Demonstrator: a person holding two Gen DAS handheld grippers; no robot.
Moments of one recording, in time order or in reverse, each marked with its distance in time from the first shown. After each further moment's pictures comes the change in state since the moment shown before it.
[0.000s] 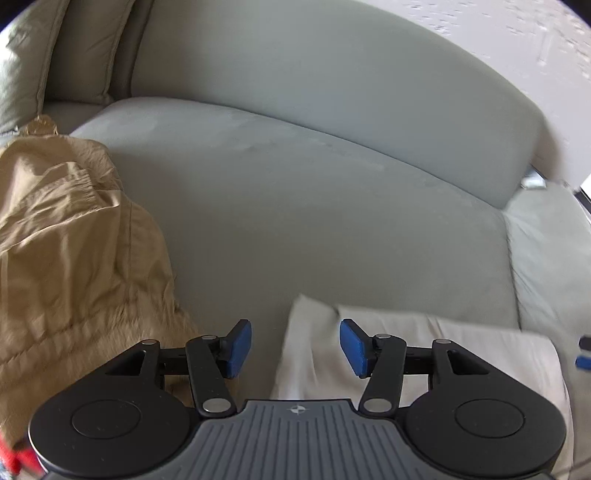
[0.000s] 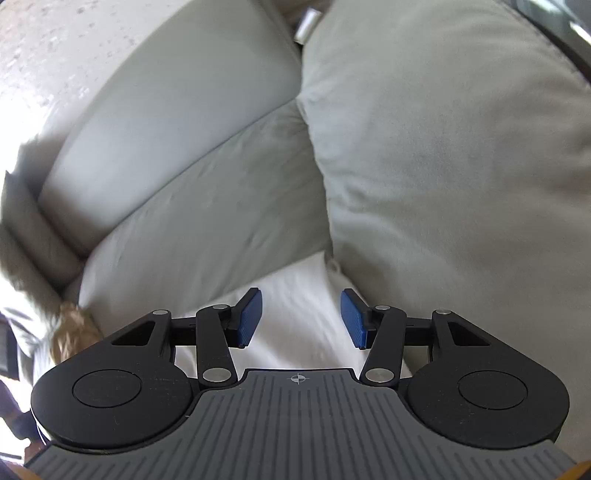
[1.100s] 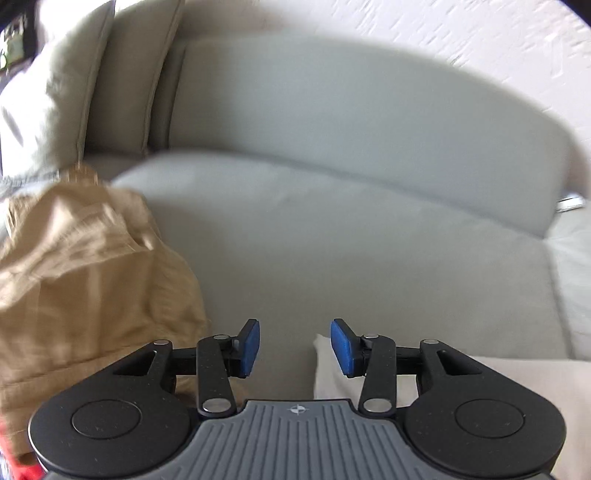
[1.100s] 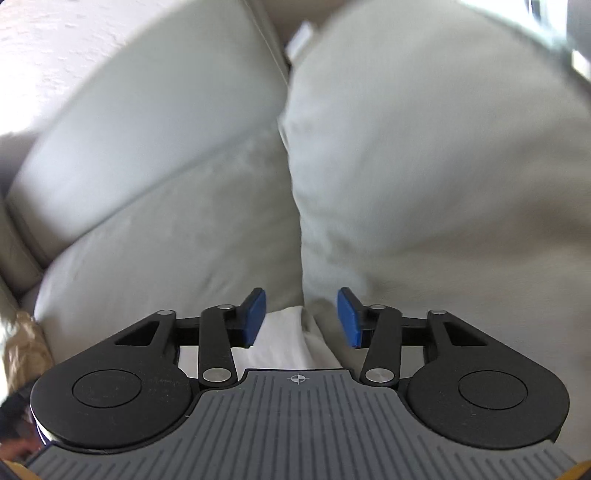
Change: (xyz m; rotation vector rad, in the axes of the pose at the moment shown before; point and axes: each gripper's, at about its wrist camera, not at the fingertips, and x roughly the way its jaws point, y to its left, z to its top) left arm -0.030 -0.021 -0.041 0.046 -0.225 0.148; right arm 0.011 0.021 -0.013 -0.178 -0.154 -0.097
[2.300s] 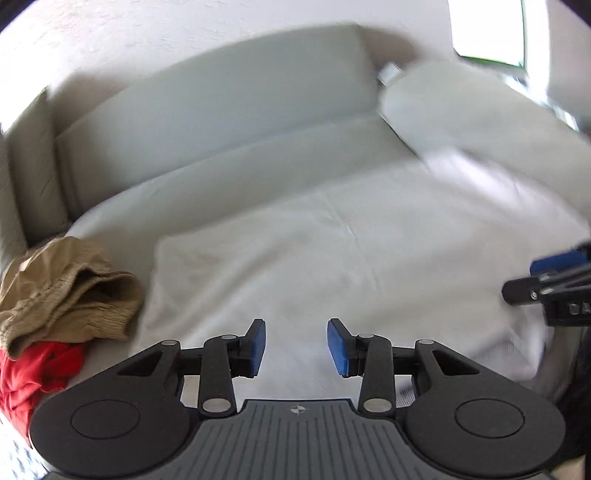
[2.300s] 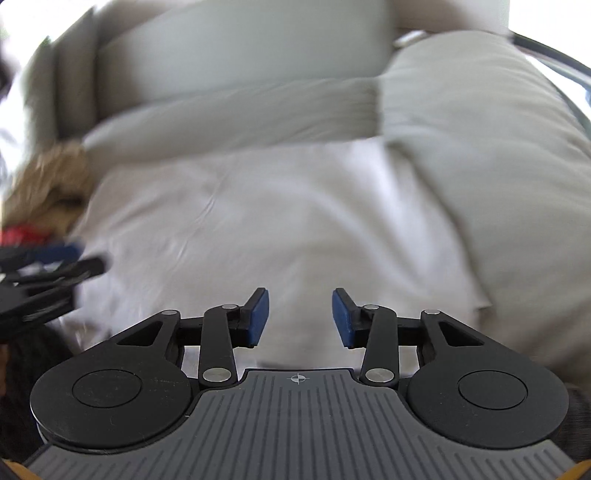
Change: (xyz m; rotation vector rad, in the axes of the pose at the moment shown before) left arm -0.065 -0.094 -0.155 0.537 0.016 -0.098; right arm -0.050 0.044 -0.191 -0.415 0.052 -0.031
